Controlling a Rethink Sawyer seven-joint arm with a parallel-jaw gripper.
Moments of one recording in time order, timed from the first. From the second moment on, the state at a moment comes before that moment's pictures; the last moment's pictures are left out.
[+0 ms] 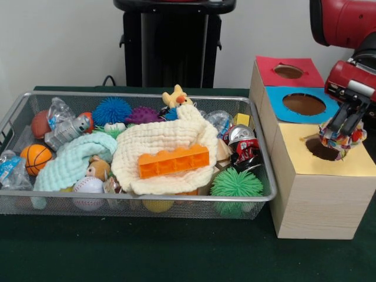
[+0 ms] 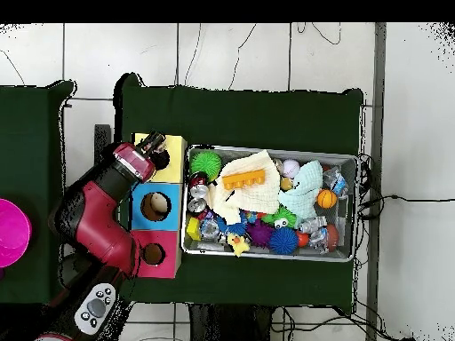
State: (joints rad) arm 0.67 -0.20 -0.33 1.56 1.45 -0.95 1.43
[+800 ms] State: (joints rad) arm 0.65 -0.20 -0.33 1.53 1.43 -0.95 1.43
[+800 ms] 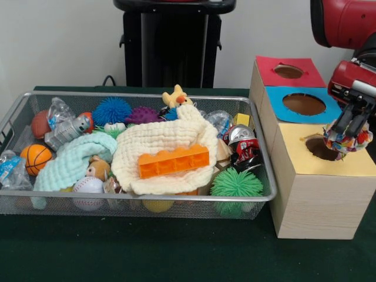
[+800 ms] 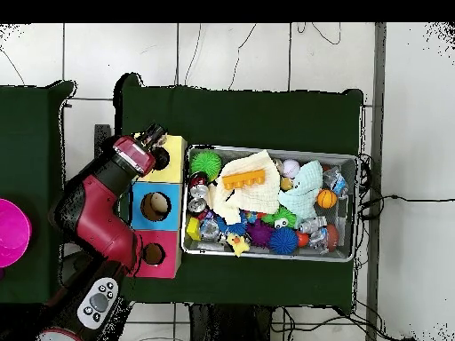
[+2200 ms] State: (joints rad) arm 0.62 -0.20 -0.37 1.49 1.32 -0.95 1.43
